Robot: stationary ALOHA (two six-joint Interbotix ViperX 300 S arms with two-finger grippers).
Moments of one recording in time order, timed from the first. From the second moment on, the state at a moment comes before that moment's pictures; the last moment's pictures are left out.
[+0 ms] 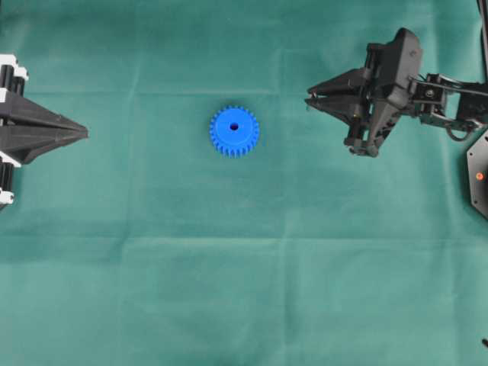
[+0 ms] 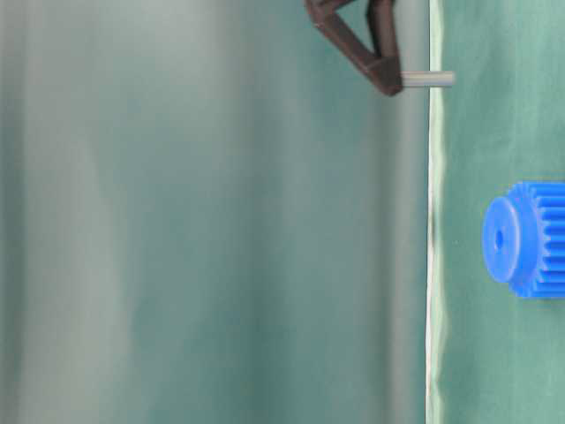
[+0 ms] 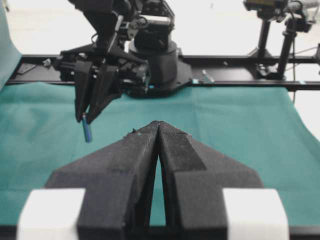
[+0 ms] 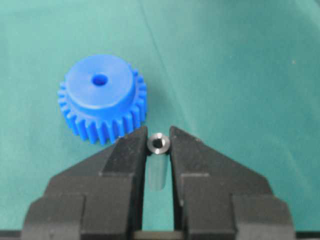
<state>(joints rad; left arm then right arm) -0.01 -0.96 1.17 0.01 -0.24 0.00 -0.25 -0.24 1.08 0.04 -0.44 -0.05</state>
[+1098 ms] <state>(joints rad) -0.01 -0.96 1.17 0.01 -0.24 -0.01 -0.18 -0.02 0.84 0.03 -0.44 -0.05</state>
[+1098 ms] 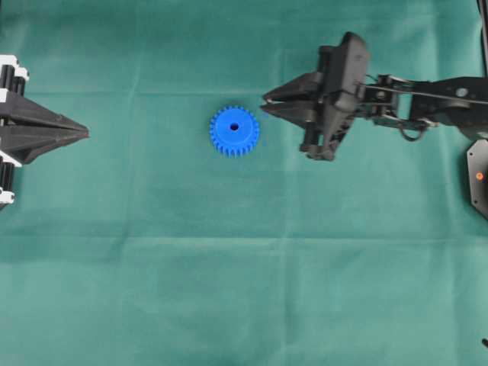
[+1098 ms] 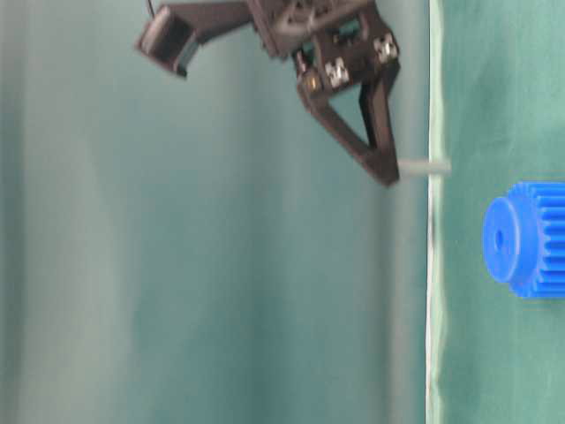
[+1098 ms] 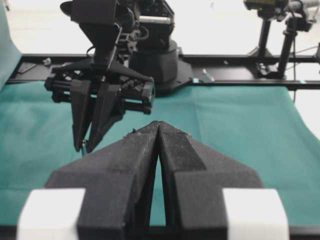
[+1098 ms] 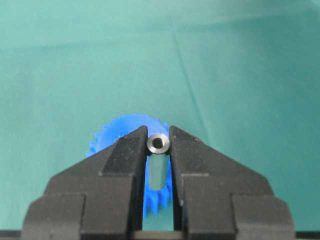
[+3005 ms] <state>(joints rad) -0.01 -0.96 1.17 0.01 -0.24 0.00 -0.15 0.20 0.70 0.04 -0.51 -0.05</state>
